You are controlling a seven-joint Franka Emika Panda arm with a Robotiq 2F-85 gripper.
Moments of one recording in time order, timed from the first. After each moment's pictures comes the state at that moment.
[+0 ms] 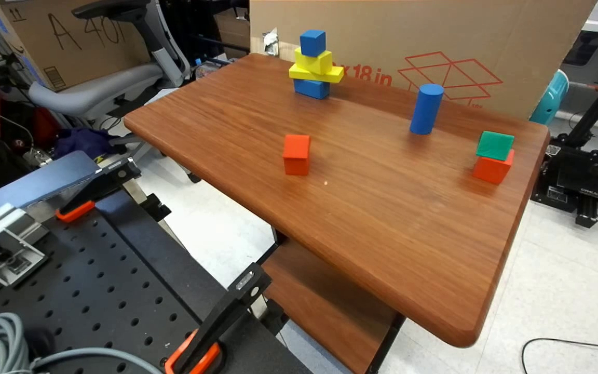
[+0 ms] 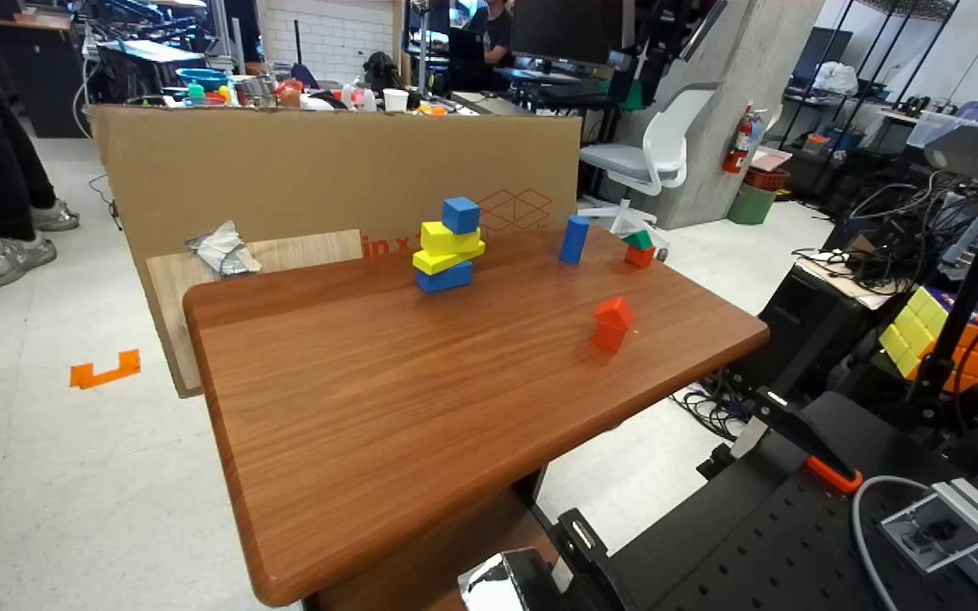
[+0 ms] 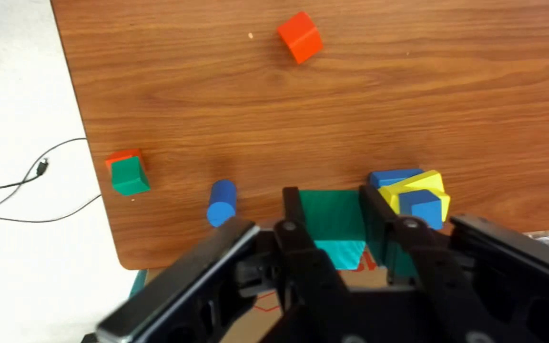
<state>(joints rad) -0.08 0.17 -0.04 -1.99 0.05 2.18 -0.13</state>
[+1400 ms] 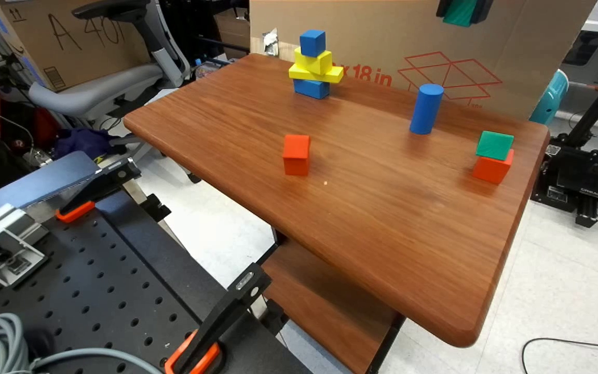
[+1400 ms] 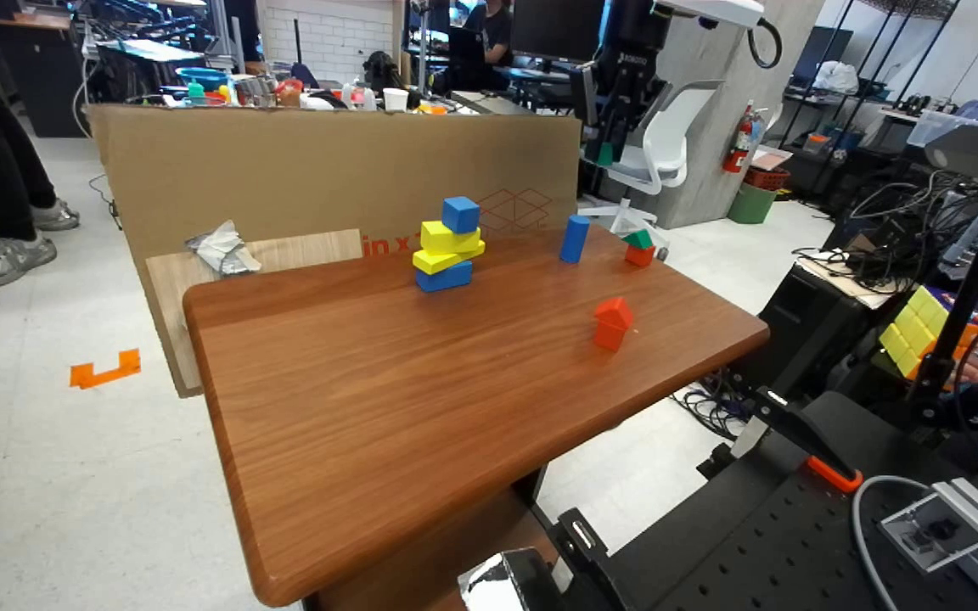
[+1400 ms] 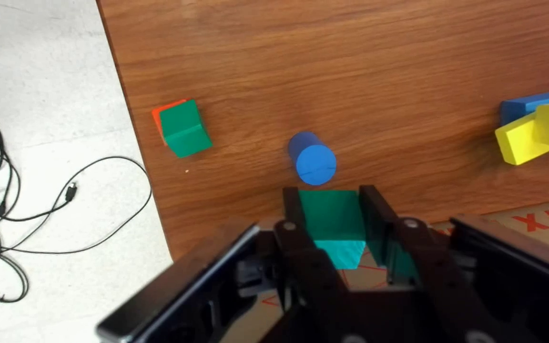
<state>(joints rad) -0.15 0.61 -0.07 -1.53 0.05 2.08 -0.11</state>
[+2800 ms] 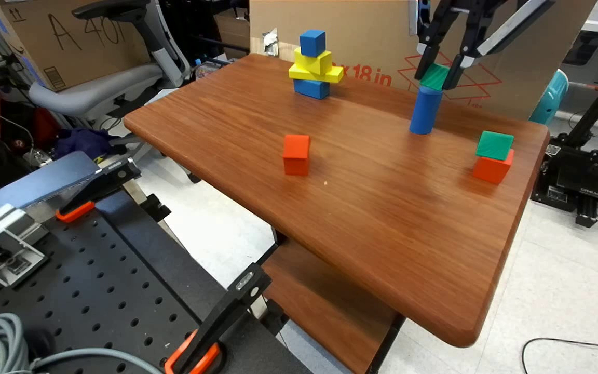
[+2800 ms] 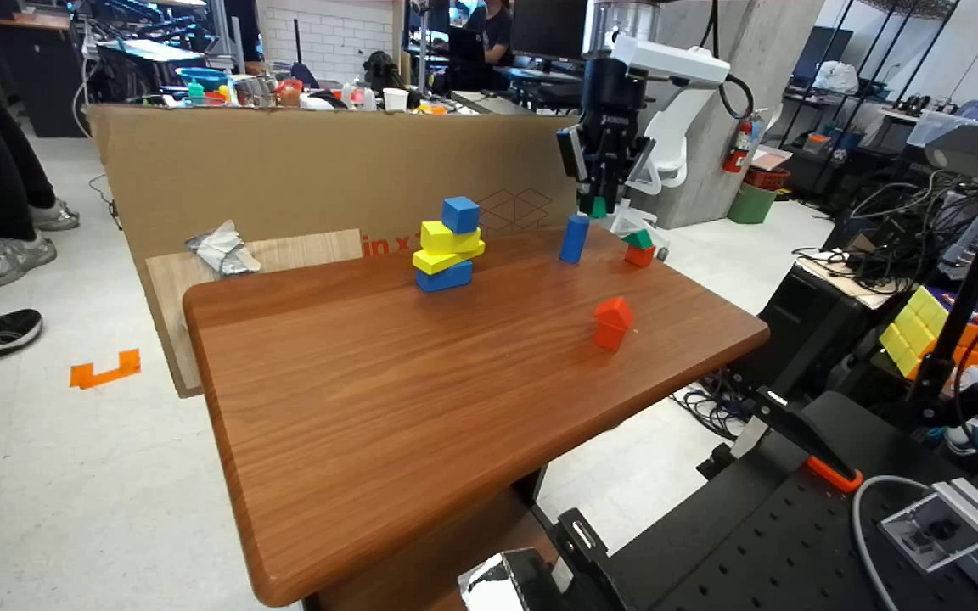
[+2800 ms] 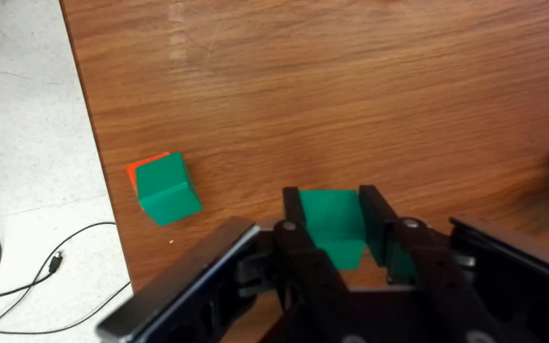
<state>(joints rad) -0.16 0.81 -0.07 -1.34 0.05 1.91 -0.09</state>
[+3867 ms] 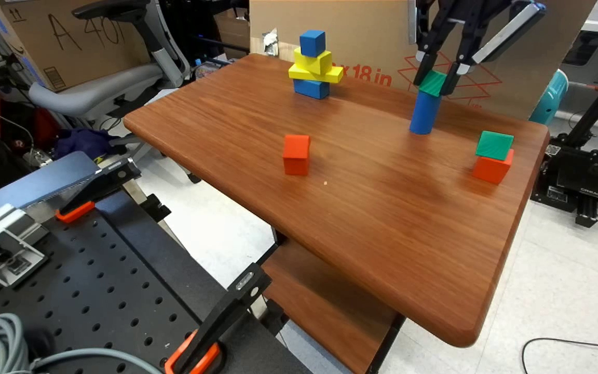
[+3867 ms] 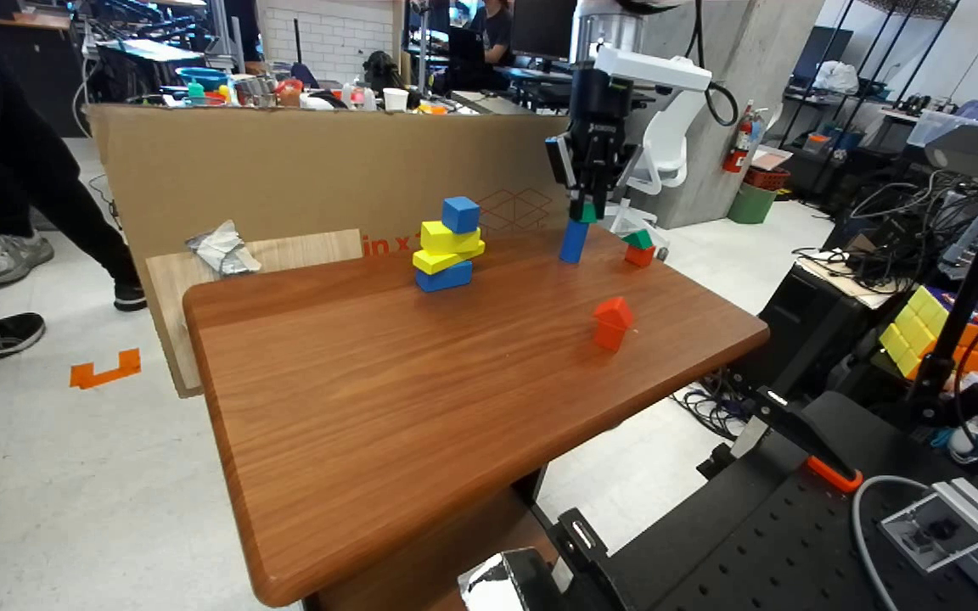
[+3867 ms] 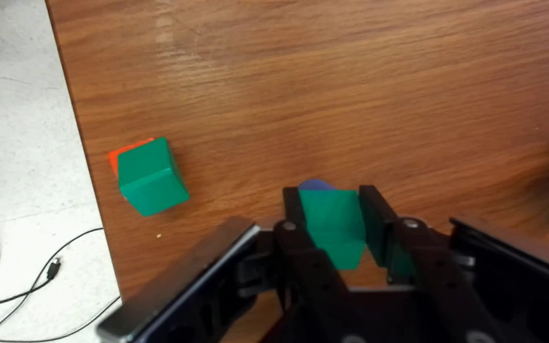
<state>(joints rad) -0.15 0.89 -0.07 -1.23 0.05 1.86 -0.07</state>
